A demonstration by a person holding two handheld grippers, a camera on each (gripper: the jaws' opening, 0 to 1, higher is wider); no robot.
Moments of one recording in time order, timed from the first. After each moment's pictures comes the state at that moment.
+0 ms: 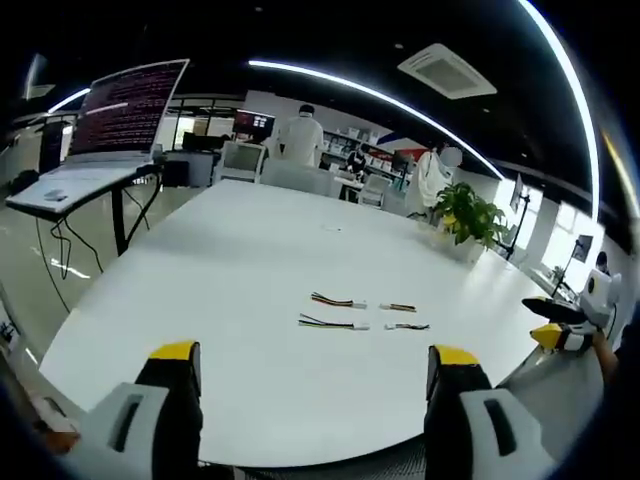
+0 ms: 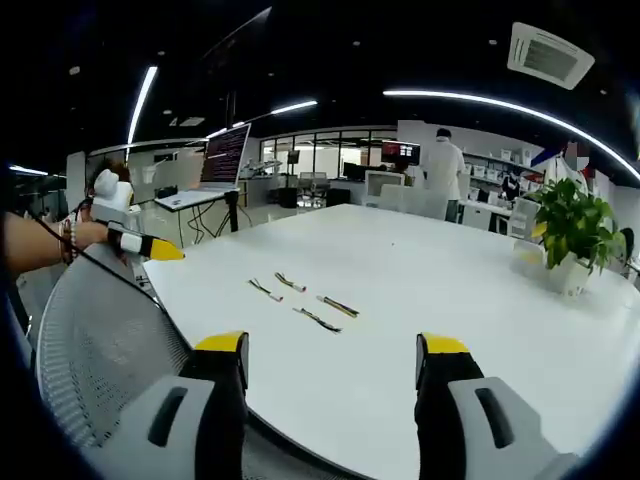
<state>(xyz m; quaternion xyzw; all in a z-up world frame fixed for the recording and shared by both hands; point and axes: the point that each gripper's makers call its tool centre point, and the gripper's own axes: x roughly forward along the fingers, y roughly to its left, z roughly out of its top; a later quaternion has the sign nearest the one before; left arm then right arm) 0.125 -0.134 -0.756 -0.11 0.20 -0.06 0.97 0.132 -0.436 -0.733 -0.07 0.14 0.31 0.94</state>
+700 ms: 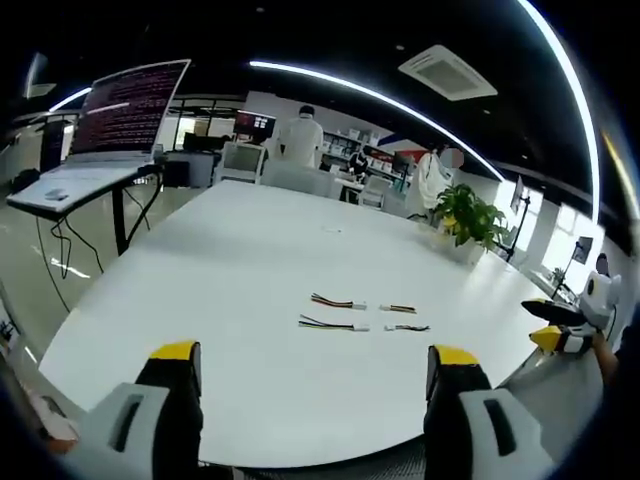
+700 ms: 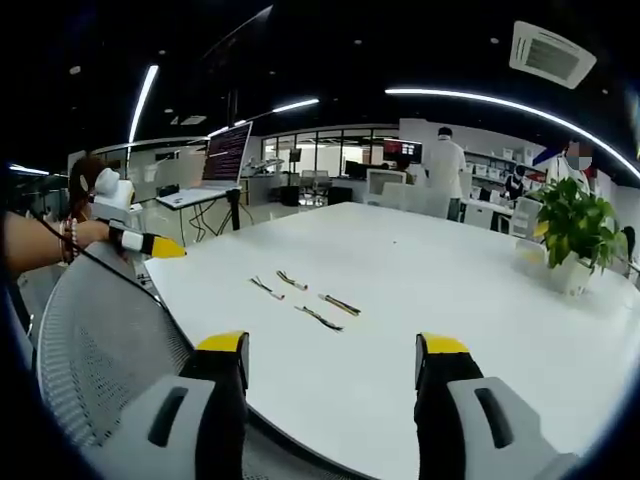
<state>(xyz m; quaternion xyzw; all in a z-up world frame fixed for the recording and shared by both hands) 0.126 -0.134 -0.756 -0.11 0.20 -0.06 0.97 0.132 -0.435 -0.735 -0.07 0.15 0.32 0.93</state>
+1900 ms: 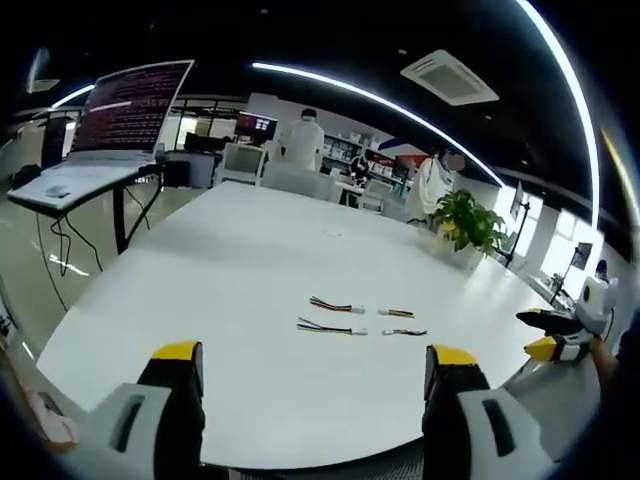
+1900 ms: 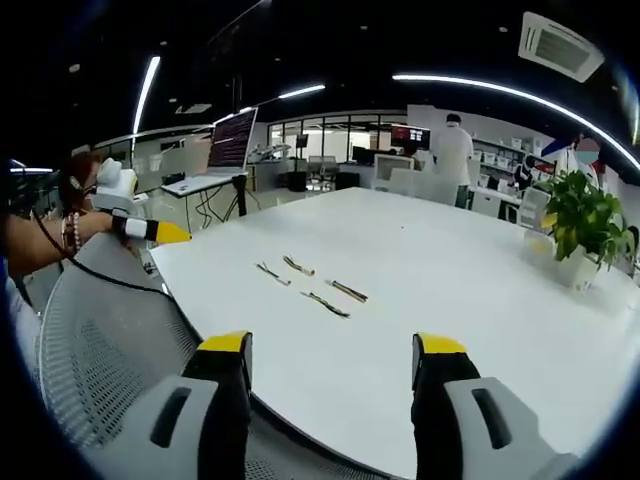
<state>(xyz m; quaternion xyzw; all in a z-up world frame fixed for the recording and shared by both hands) 0.128 -0.132 -0.753 -0.12 0.20 -0.06 0.97 0.128 -0.432 -0.745 -0.08 0.18 0.33 0.92</state>
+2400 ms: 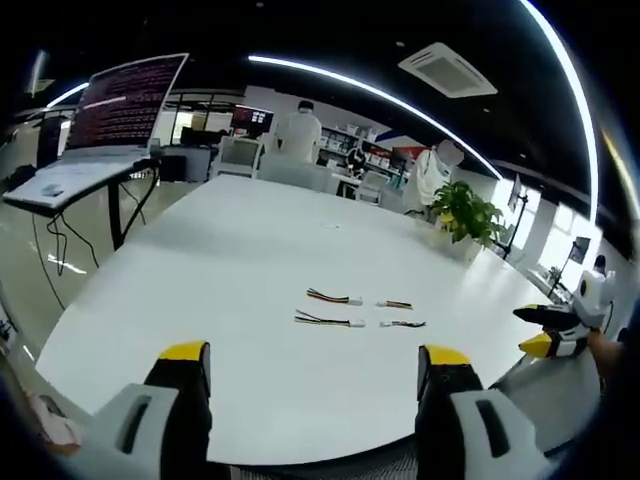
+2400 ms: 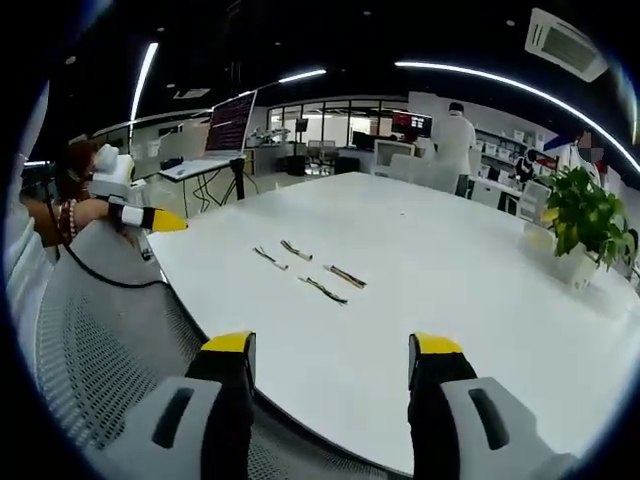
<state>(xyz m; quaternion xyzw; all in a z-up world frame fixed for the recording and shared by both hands) 0.131 -0.134 -0.760 -0.11 0.22 -0.07 0.97 0.129 -0.433 -0.754 -0.10 0.21 0.33 0.92</state>
